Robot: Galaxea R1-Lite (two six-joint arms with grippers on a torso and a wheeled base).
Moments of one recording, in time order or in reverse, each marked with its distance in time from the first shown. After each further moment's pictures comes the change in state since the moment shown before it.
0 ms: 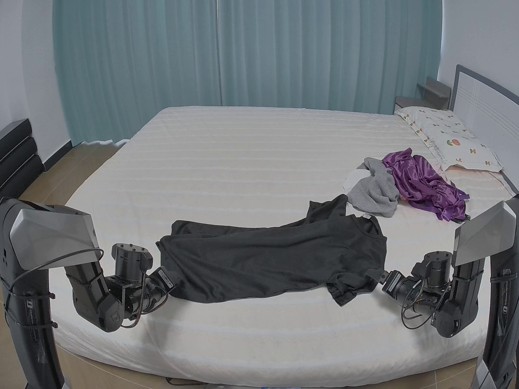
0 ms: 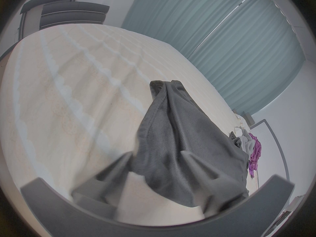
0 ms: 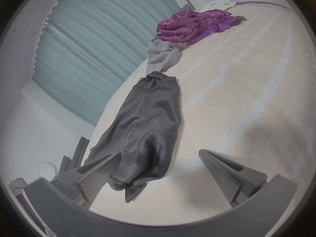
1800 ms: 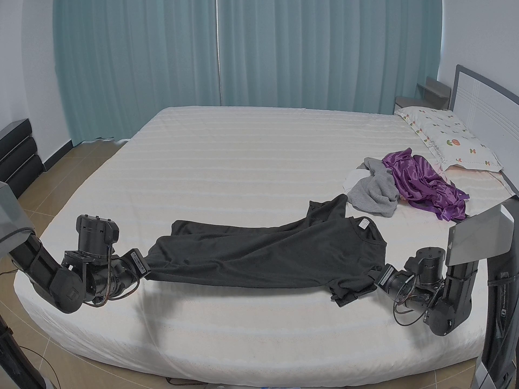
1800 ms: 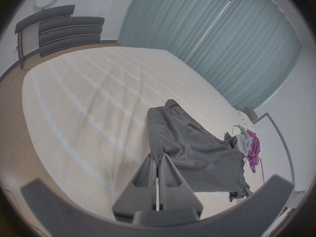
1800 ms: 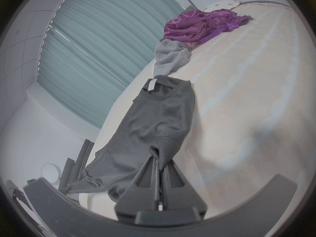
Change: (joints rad) left arm 0.061 -0.383 0.000 0.409 0.009 0.124; right arm 0.048 0.006 -0.069 0.002 -0.039 0.041
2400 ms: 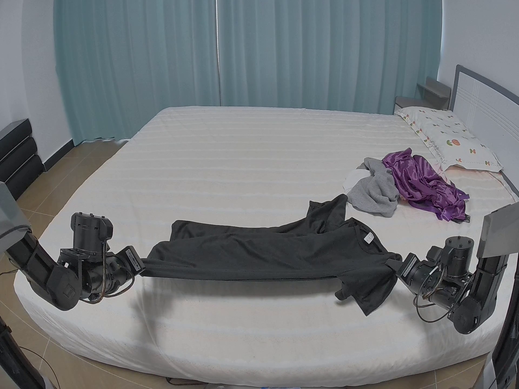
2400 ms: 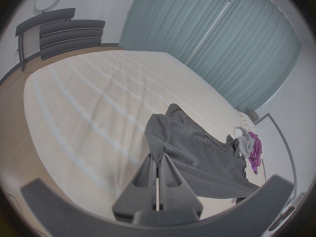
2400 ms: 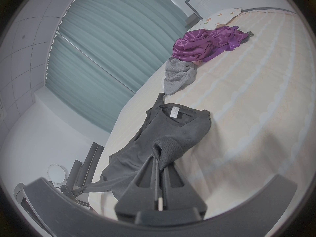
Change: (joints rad) left arm 0.036 -0.008 -0.002 -0.002 -0.002 0.034; right arm -0.061 -0.221 0.148 -0.001 0.064 -0.017
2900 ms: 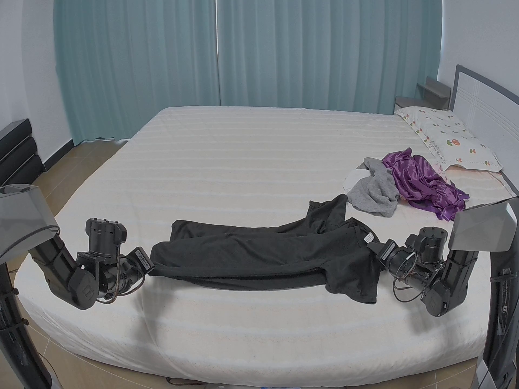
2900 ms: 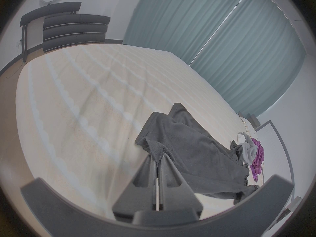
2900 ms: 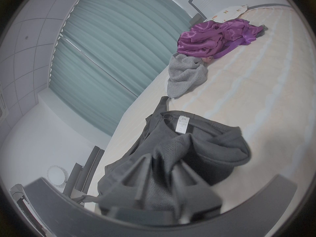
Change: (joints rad) left arm 0.004 0.168 -0.049 -0.125 0.001 -0.059; right arm -0.006 0.215 -0.334 0.050 0.006 0.000
